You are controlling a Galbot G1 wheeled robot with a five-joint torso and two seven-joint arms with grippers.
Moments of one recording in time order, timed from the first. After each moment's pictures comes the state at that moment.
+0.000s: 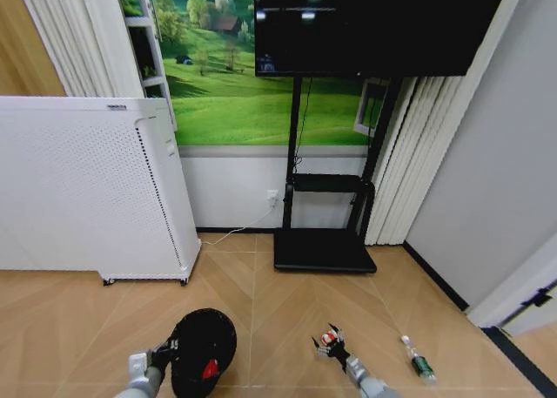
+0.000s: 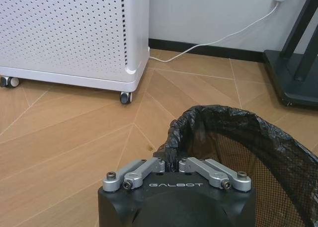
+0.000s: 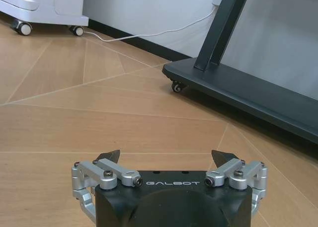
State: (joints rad) left arm 1.46 -0.58 -0.06 -1.92 -1.08 -0.04 -0.62; right arm -0.78 1.29 0.08 0.28 0.08 0.80 -0.18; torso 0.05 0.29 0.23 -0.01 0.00
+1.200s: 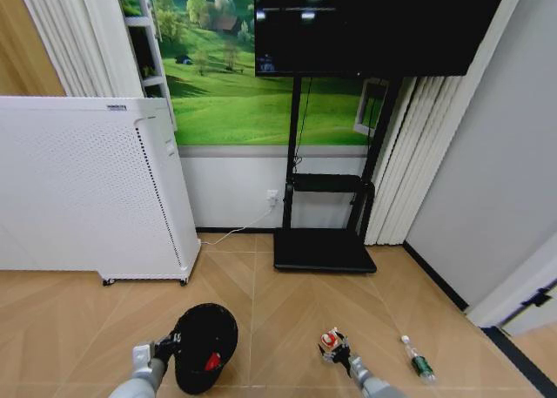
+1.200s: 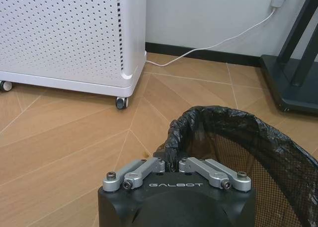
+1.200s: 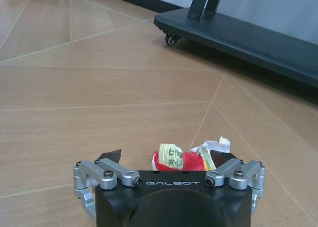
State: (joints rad) left arm 1.36 -0.56 0.01 -1.88 -1.12 -0.06 -0.61; right arm -0.70 1.32 0.18 0.08 0.02 0.70 -0.23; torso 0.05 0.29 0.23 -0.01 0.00
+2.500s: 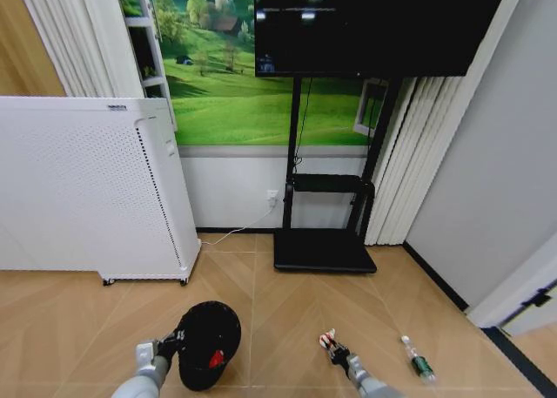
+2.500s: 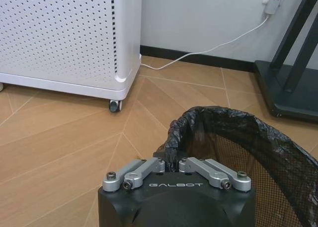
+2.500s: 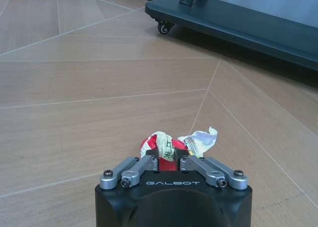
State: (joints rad) left arm 1.33 -0.57 0.03 -1.88 -1.12 -0.07 -0.60; right arm -0.69 1.33 0.20 0.06 0.05 0.63 -0.23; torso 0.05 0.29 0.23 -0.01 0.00
